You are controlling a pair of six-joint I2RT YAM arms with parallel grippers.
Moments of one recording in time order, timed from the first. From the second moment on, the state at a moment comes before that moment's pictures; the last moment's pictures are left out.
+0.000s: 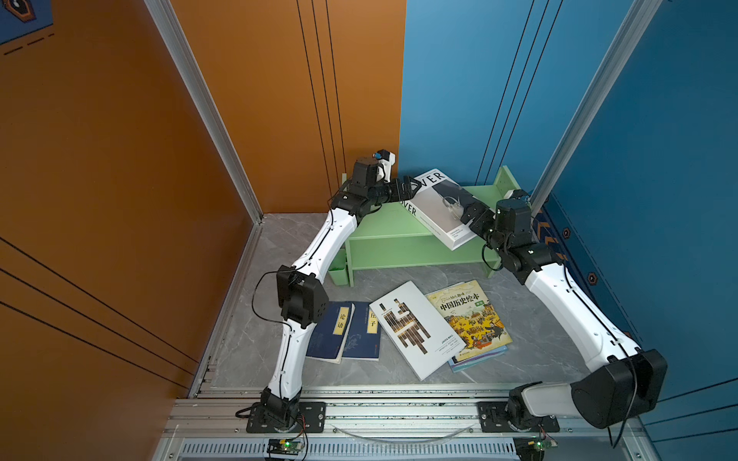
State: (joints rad) left arm -0.43 2.24 2.37 -0.44 0.44 -0.50; right arm 0.25 1.39 1.34 -0.35 0.19 0.73
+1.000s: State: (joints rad) left arm -0.58 1.70 1.85 -0.77 -0.11 -0.50; right arm 0.24 1.78 1.63 -0.06 -0.12 0.70
